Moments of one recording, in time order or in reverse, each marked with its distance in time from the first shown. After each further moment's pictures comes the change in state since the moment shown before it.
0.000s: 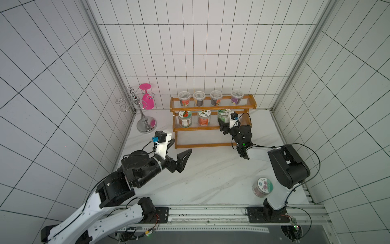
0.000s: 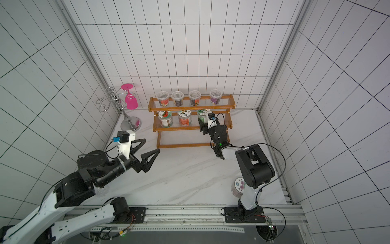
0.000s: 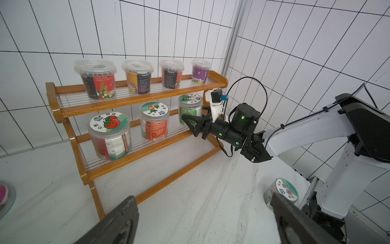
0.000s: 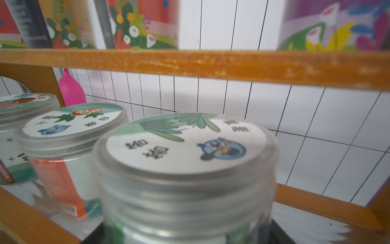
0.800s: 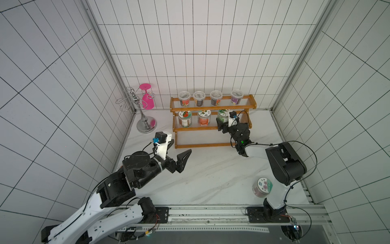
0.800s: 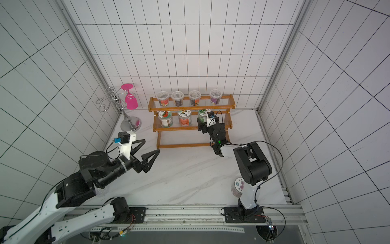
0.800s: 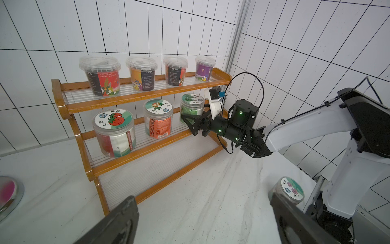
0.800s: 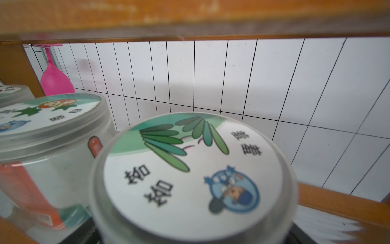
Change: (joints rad) left arm 0.000 -0.009 -0.021 0.000 -0.017 0.003; right arm -0.005 0.037 0.052 -0.066 0.013 0.011
